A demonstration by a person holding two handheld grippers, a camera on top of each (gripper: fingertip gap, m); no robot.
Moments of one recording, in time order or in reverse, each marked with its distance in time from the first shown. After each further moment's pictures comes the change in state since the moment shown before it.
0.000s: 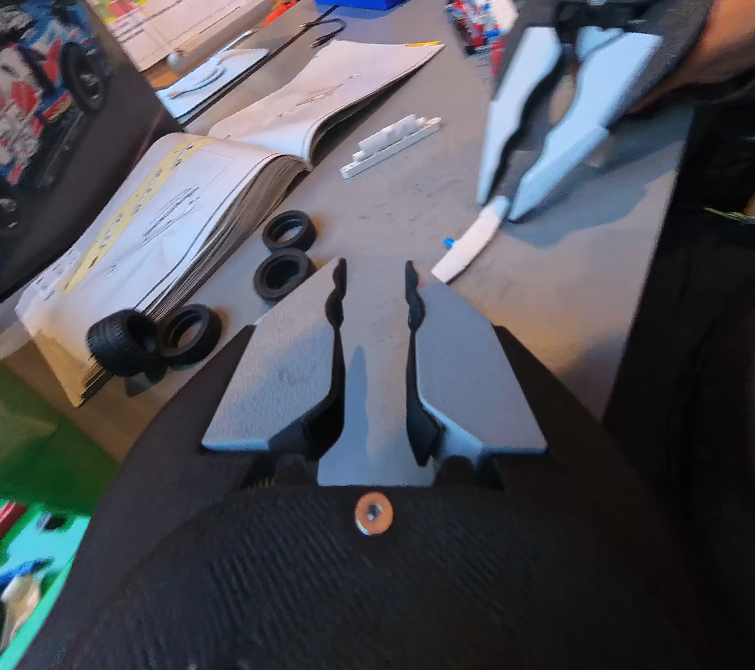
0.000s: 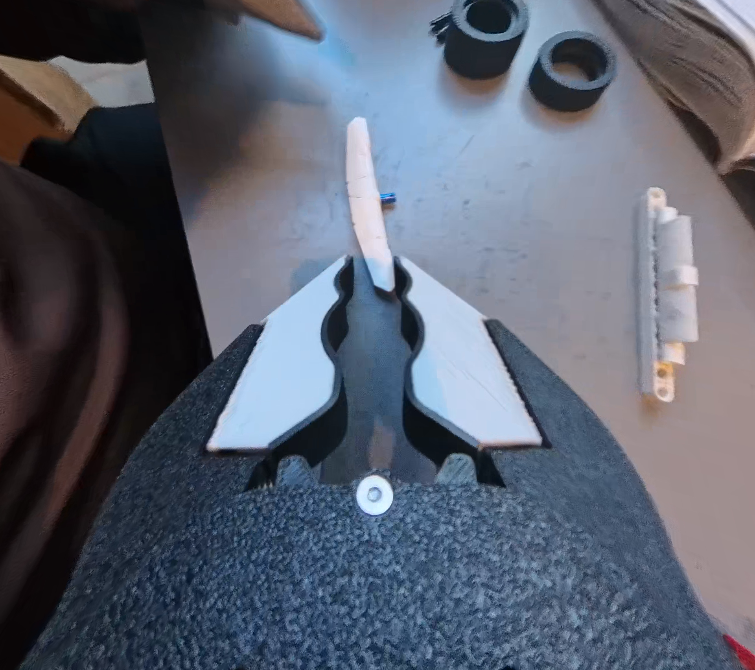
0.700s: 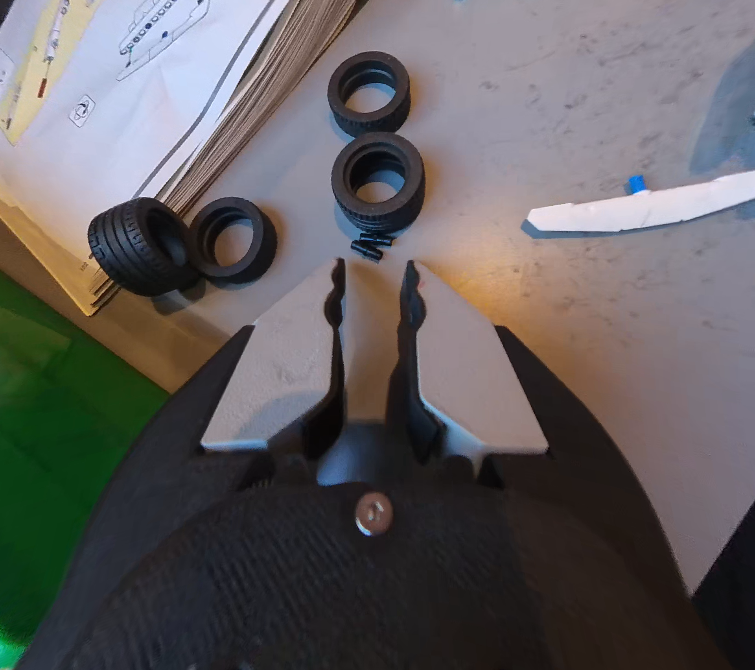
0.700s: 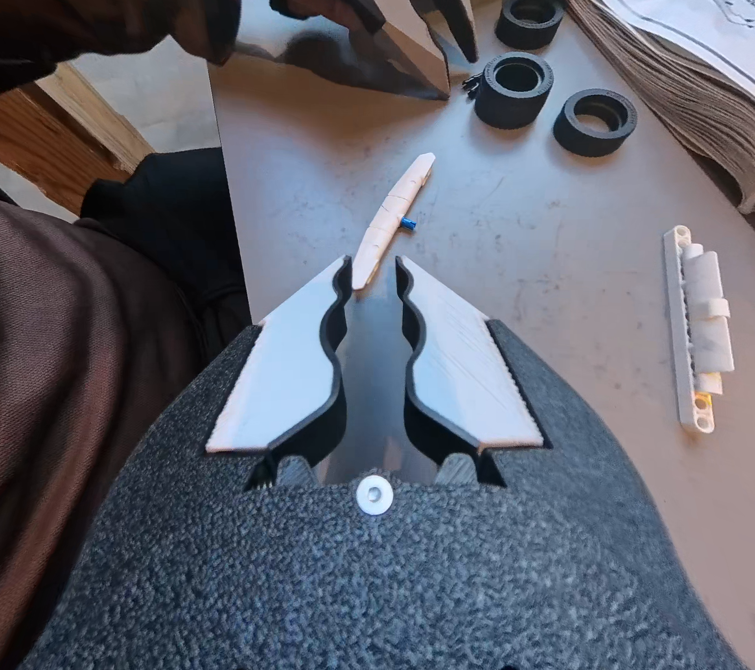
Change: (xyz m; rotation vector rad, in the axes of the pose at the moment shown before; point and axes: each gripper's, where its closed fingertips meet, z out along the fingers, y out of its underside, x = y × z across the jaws) left arm -0.059 0.066 0.024 -0.438 0.001 -0.148; right arm -0.022 -0.017 -0.005 0.104 -0.062 -0.003
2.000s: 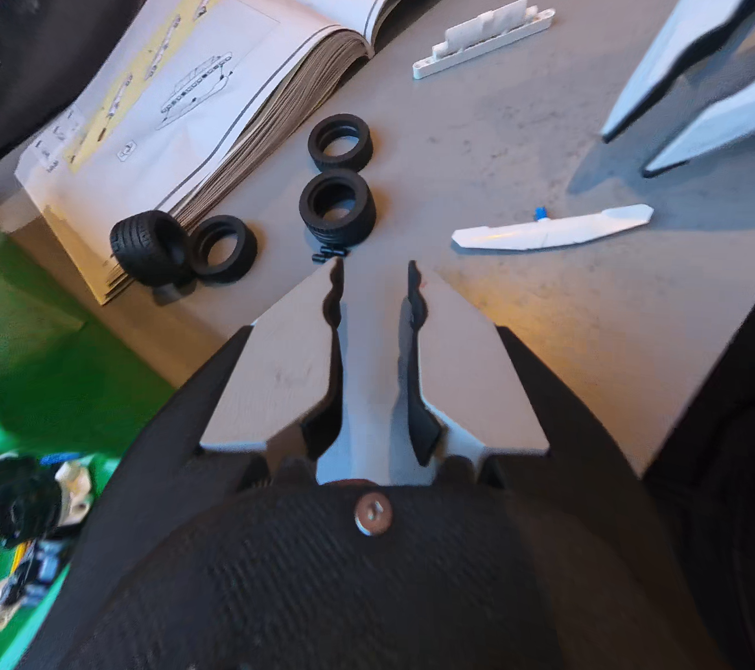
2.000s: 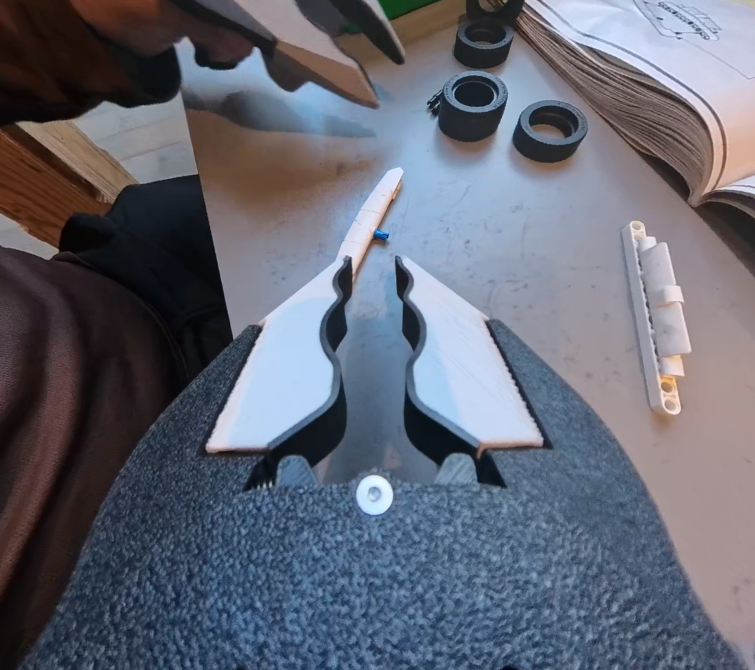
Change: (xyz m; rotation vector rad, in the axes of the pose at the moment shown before) left arm 0.026 -0.016 -0.027 0.149 -0.074 -0.016; right arm 0.014 -0.007 -0.004 0.049 0.057 0.047
